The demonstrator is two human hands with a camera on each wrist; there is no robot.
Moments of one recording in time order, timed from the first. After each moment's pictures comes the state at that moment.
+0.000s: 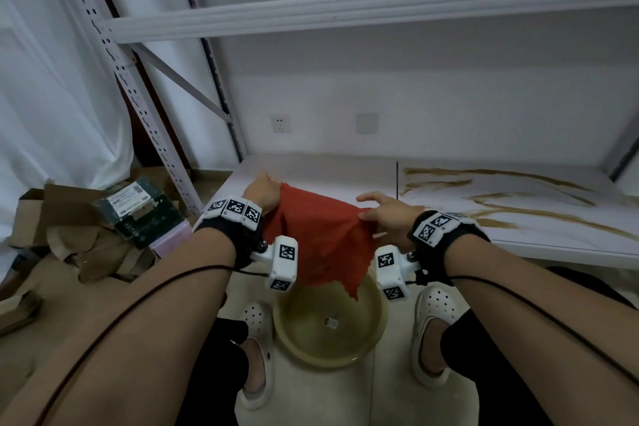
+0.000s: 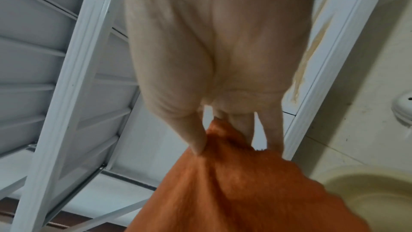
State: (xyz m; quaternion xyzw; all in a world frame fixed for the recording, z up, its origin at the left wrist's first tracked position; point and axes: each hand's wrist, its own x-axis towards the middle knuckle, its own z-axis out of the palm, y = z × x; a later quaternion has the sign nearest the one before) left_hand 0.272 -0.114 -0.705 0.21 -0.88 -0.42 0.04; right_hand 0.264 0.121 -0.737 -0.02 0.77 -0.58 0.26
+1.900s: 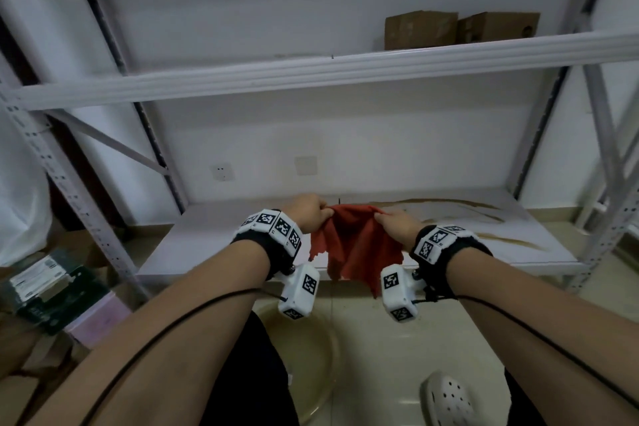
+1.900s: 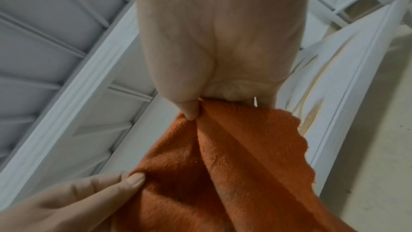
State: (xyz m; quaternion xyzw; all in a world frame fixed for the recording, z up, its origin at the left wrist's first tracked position) left_hand 0.233 0.064 -0.649 -0.13 -0.98 -0.16 -0.06; right_hand 0.248 0.248 -0.688 0.11 0.88 -0.46 0.10
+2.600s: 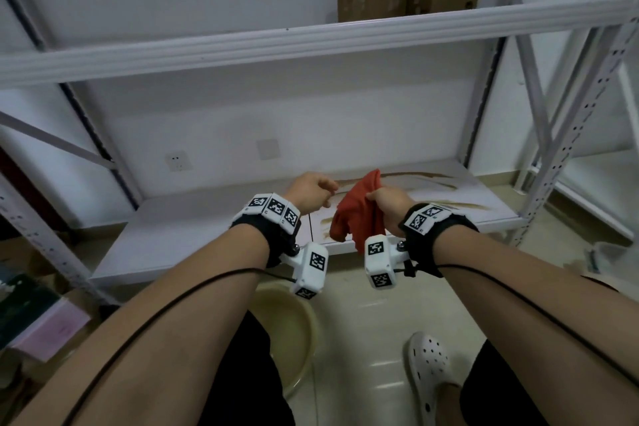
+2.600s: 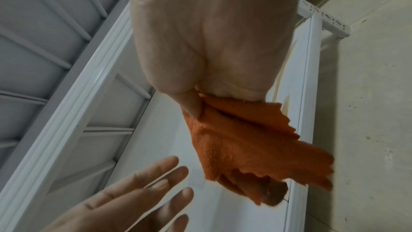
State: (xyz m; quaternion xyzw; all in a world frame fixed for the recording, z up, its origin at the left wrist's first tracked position) left_hand 0.252 0.102 -0.668 -0.13 -0.89 -0.41 -0.11; right_hand 0.275 0.264 -0.699 0.17 0.72 -0.66 0.08
